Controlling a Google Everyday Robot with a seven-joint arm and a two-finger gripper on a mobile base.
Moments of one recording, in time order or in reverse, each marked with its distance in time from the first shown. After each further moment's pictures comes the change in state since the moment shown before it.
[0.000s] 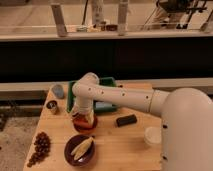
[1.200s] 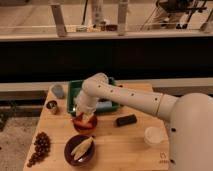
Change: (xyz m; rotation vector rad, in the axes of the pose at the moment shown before) arm -0.005 0.008 0.000 0.054 -0.108 0.490
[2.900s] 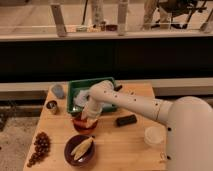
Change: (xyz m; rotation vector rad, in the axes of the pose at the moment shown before) arm 0.036 0.010 0.049 -0.020 -0.053 0.095
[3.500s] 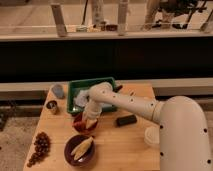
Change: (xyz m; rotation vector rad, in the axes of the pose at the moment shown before) arm 0.006 -0.001 0.018 -0.053 -0.020 -0.010
